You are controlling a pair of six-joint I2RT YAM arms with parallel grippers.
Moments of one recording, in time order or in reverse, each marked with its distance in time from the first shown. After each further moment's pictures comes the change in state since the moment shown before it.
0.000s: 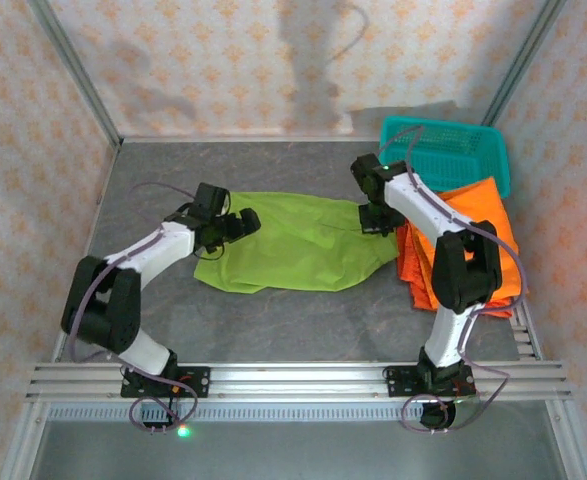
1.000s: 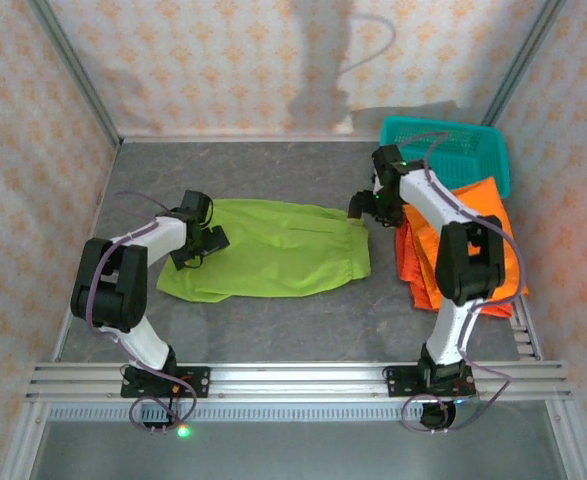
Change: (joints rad) left arm 0.148 0.063 -0.003 -0.204 -0.216 0.078; right arm -0.119 0.081 0.031 0.202 -0.353 0.026
